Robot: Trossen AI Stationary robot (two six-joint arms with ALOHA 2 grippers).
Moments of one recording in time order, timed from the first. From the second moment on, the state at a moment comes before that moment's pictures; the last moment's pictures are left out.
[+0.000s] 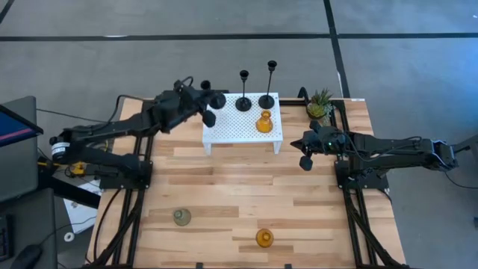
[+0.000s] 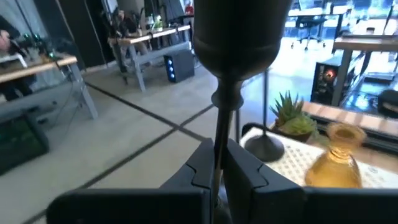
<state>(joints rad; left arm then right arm) 0.32 0.98 0.92 0.10 -0.43 0.10 -0.17 0.75 0.45 -0.28 0.18 -0.01</state>
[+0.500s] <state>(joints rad) 0.56 1.22 1.22 -0.22 -0.18 0.00 -0.19 0.75 0.45 -0.28 0.18 -0.01</state>
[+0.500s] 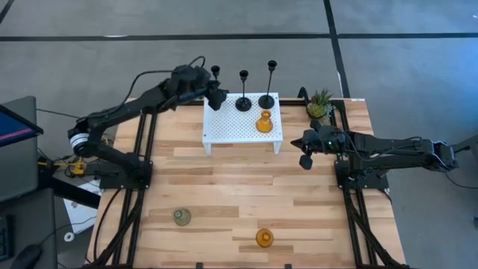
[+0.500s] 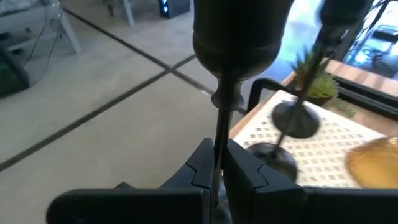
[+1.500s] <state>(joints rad) 0.57 1.32 1.24 -0.24 -0.12 0.02 -0.19 0.75 0.45 -0.28 0.18 -0.01</state>
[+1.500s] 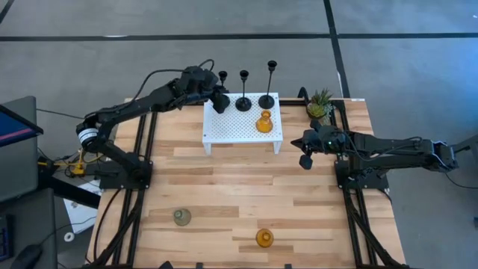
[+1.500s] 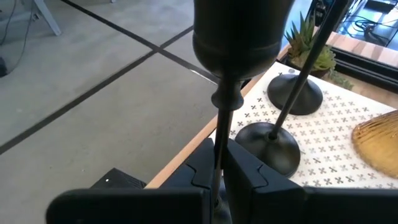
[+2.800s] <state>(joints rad) 0.58 1.30 1.12 -0.10 -0.19 0.02 -0.19 0.75 0.45 -0.28 0.18 -0.01</state>
